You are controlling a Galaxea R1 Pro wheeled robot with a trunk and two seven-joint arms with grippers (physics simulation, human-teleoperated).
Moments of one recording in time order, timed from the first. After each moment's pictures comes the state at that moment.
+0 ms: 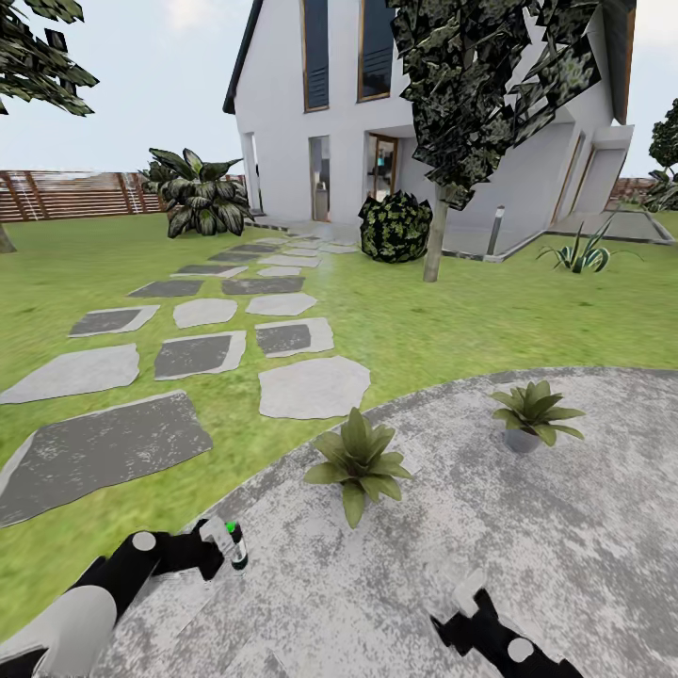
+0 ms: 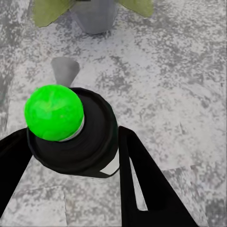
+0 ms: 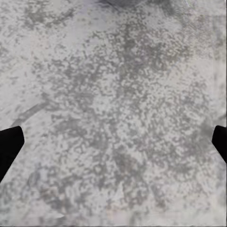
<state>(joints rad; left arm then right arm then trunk) -0.71 0.15 0.31 -0.32 -0.81 -0.23 -0.80 -0.53 -0.07 -0.30 -0.14 0.75 -0.34 0.19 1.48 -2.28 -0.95</state>
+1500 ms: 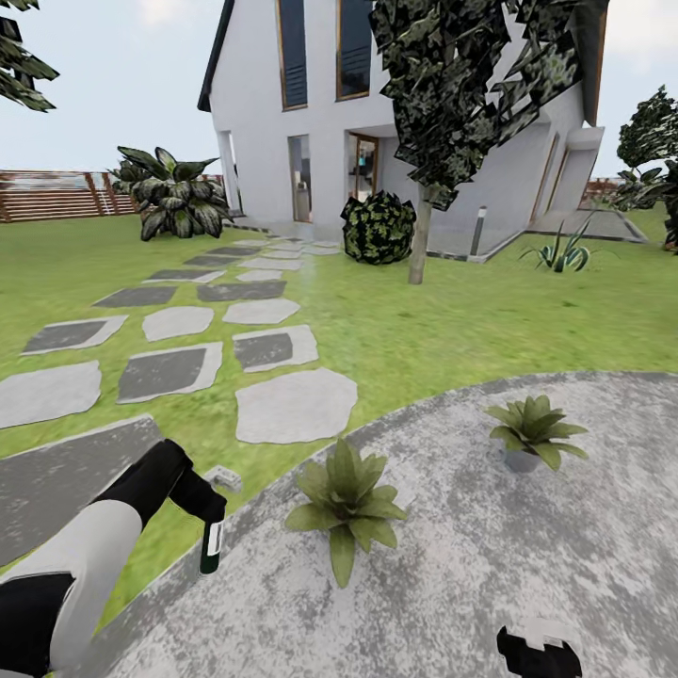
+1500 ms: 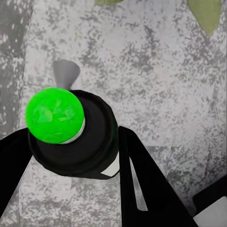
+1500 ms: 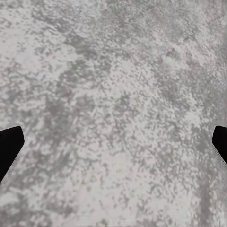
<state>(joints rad) -0.92 0.14 0.05 -0.47 -0.82 0.73 -1.03 -0.48 -0.08 -0.35 -0.05 0.31 -0.34 -0.37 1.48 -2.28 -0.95</state>
